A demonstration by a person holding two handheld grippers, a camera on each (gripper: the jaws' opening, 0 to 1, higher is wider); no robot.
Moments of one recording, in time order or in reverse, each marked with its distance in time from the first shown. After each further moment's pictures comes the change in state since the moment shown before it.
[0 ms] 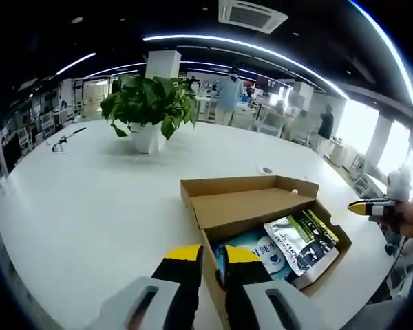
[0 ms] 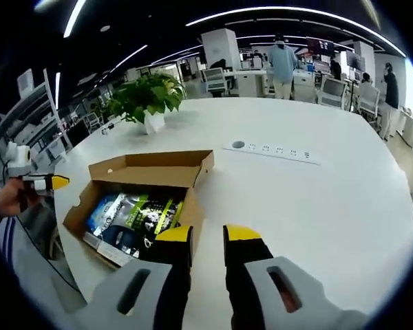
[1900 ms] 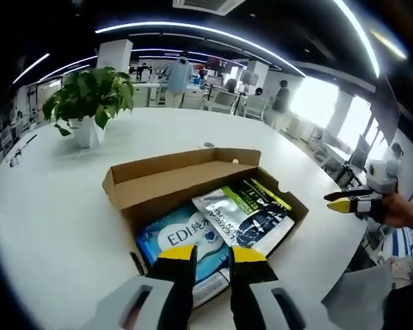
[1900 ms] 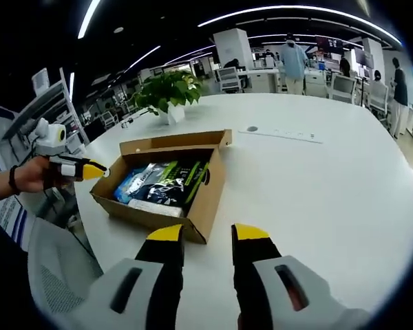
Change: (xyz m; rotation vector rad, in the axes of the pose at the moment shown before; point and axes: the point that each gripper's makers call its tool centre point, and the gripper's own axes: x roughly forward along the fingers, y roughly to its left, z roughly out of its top) left arm 0.018 -0.092 -0.037 0.128 0.138 -0.274; right arm -0.060 0.025 -0.068 0.013 0.004 0.078
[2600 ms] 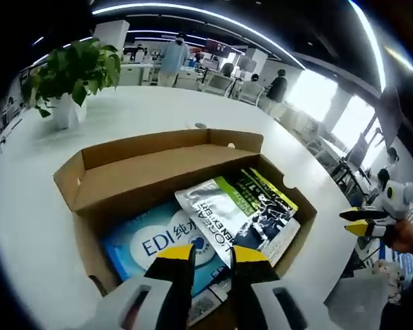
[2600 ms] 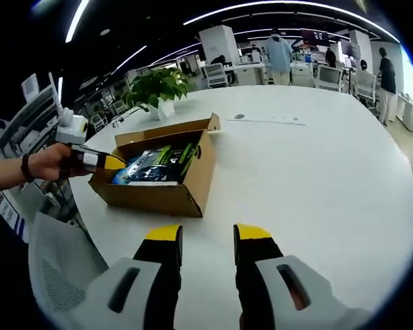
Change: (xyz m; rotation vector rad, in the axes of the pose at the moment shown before) left arm 0.053 -0.006 -0.012 -0.061 0.113 -0.066; right arm -0.029 0.002 -0.030 0.053 0.010 -0.054
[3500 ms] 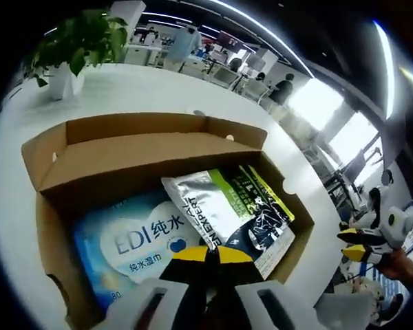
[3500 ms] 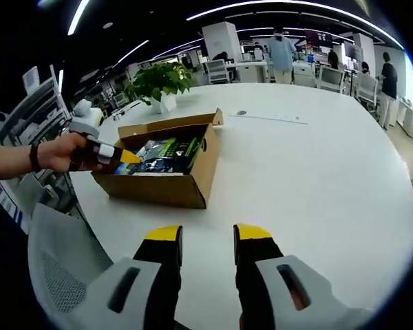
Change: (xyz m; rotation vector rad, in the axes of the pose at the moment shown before) left arm 0.019 -0.014 -0.005 -0.140 0.028 -0.067; right arm -0.001 0.012 -0.009 -0.048 0.041 0.001
